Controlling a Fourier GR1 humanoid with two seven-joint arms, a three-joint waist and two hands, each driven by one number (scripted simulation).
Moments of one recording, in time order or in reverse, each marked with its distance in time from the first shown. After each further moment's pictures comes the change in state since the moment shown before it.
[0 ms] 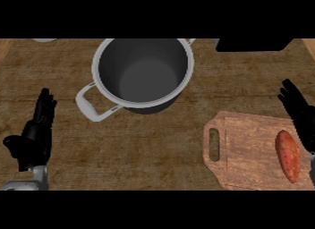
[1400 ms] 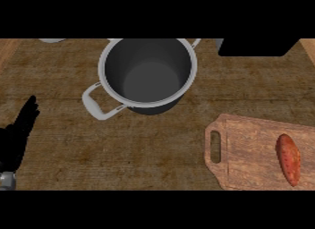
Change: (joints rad) left arm 0.045 0.165 0.055 0.029 -0.015 -0.180 0.131; right arm 0.615 -0.336 -0.264 -0.455 0.252 -0.129 0.215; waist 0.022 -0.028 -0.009
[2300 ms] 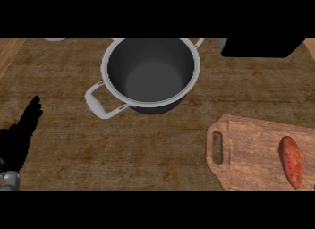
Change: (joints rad) left arm -0.005 -0.031 0.012 0.012 -0.031 -0.026 -0.019; right arm -0.461 -0.099 0.293 0.180 -0.122 0.502 0.532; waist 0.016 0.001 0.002
